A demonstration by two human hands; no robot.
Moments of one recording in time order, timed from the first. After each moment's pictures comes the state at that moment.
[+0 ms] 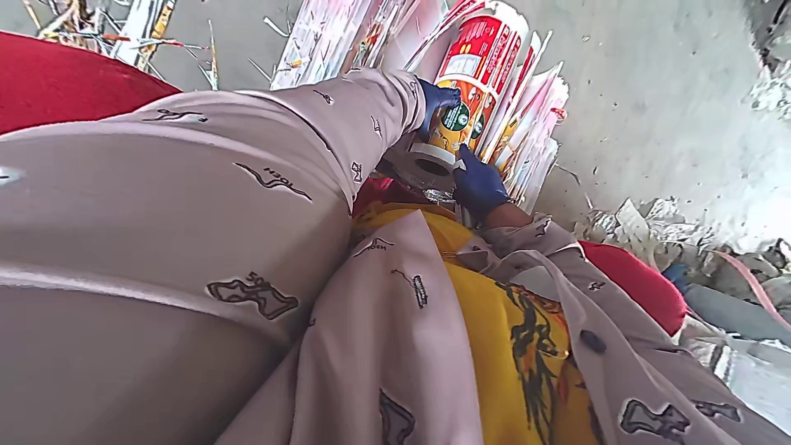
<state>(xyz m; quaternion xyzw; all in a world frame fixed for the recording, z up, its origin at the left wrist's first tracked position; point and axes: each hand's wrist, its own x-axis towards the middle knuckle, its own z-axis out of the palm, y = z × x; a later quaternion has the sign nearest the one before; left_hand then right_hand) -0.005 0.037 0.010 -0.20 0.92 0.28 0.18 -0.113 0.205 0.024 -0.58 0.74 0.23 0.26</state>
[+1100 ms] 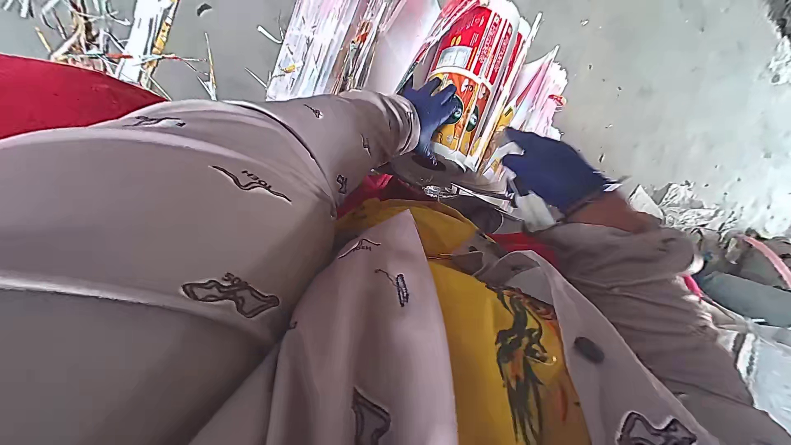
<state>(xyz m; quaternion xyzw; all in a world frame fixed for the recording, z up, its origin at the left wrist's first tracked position) -0.027 0.054 -0.043 -0.22 0.94 0.22 0.12 -0.157 0.219 0.118 -0.51 0.80 0.11 0.31</state>
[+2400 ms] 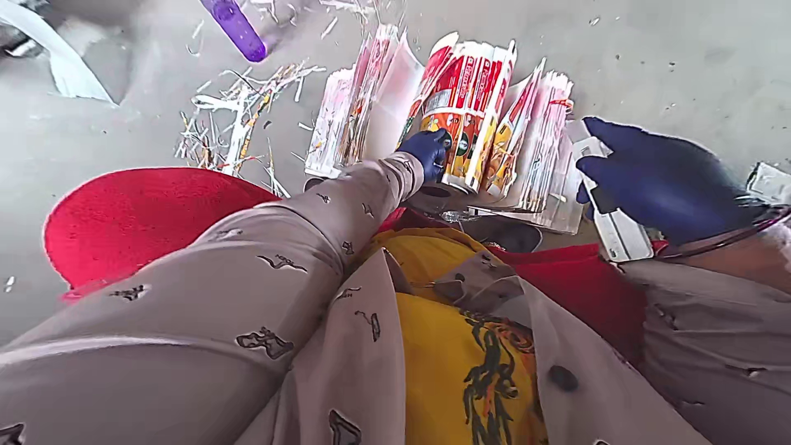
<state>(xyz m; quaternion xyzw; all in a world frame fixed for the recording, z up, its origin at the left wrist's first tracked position) -0.049 0.070 -0.032 -0.23 0.94 0.23 0.13 -0.230 0.287 0.165 -0.45 0.85 -0.02 0.26</state>
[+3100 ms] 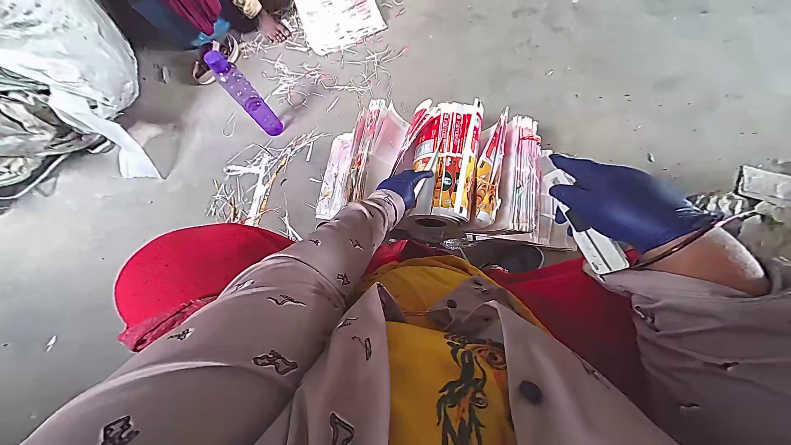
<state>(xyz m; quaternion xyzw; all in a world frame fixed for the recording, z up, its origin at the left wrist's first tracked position) -0.026 0.066 -0.013 -0.35 0.89 0.29 0.10 -0.230 0.301 0.173 -0.45 0.85 -0.04 0.27</state>
